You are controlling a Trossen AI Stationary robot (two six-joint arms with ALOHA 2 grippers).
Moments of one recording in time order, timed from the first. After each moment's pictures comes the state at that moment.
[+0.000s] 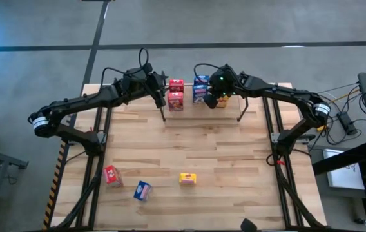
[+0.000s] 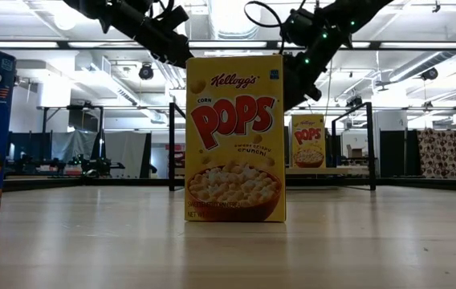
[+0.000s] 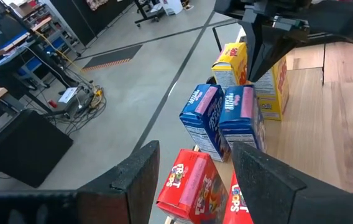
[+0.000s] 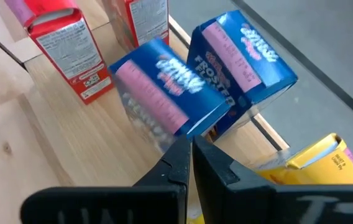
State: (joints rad) left arm 0.49 1.31 1.04 -0.06 -0.12 0.43; right arm -0.56 1.54 1.22 -0.45 0.05 0.00
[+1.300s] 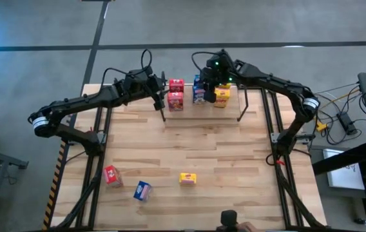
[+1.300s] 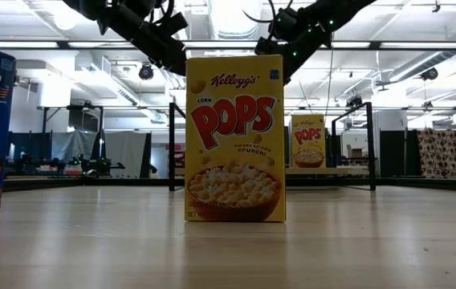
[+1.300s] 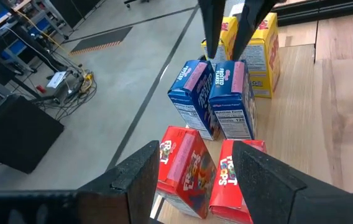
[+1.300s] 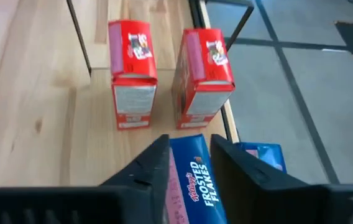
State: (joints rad) left arm 0.49 1.31 1.04 -0.14 -0.12 0.42; right arm -0.63 1.68 1.49 -0.52 -0.28 -0.50
